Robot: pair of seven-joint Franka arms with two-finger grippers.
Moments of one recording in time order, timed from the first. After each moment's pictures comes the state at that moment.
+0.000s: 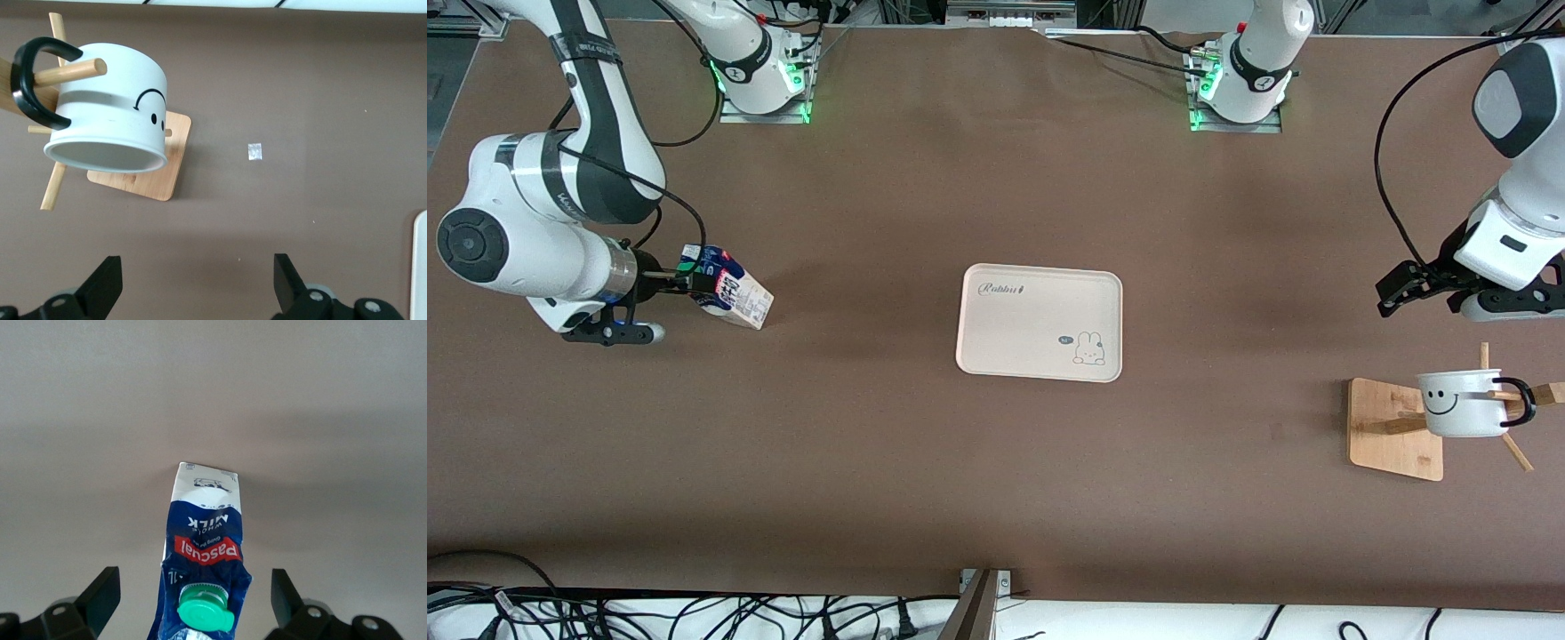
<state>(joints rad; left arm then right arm) 0.02 0.01 0.05 -2.01 0.04 2.25 -0.03 0.02 0.25 0.04 -1.89 0.02 1.90 0.08</state>
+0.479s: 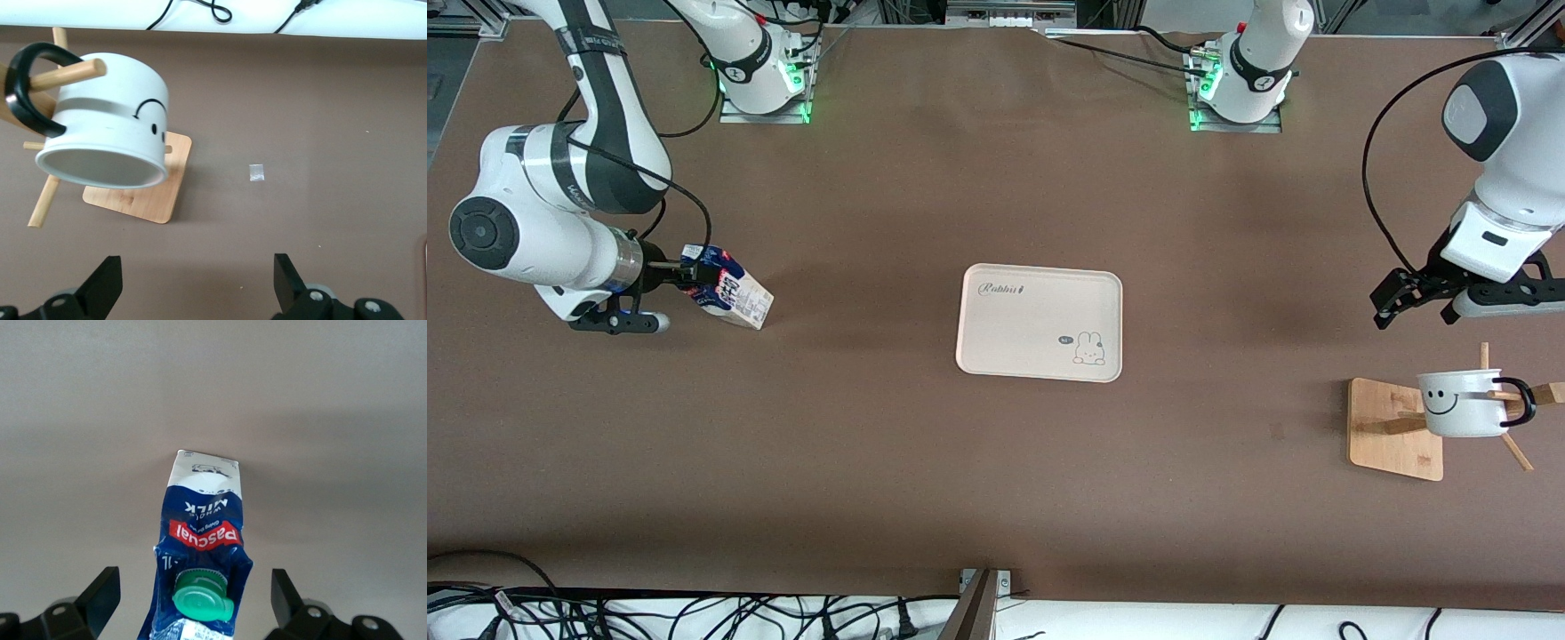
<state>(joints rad) 0.01 -0.02 0.06 -2.11 0.04 2.40 -0.03 0.02 0.22 0.03 -1.95 0.04 1.91 0.09</state>
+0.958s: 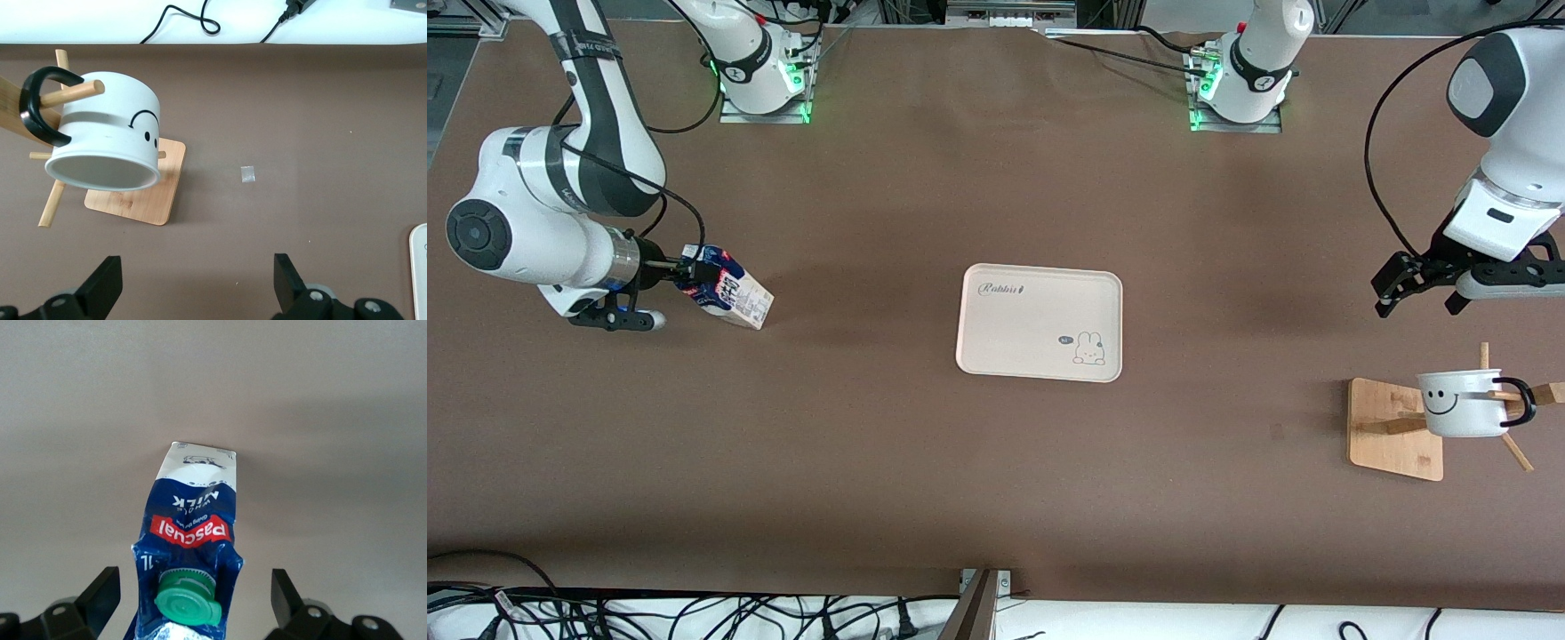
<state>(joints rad) 0.01 -0.06 0.05 -2.11 0.04 2.38 0.00 0.02 0.21 0.01 -1.98 0.06 1.93 0.09</state>
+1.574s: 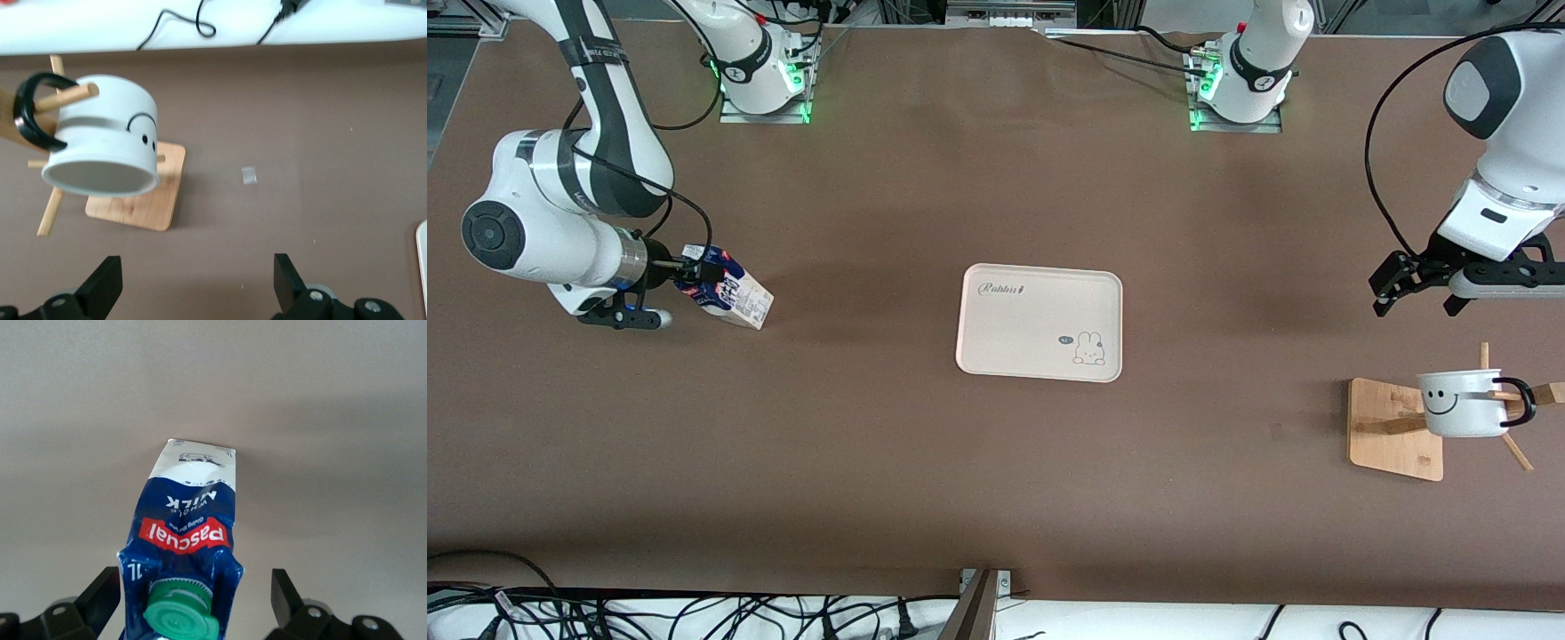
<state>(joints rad) 0.01 -0.07 0.06 -2.15 0.04 2.49 0.03 0.02 0.21 0.01 -2.02 0.06 1.97 0.09</state>
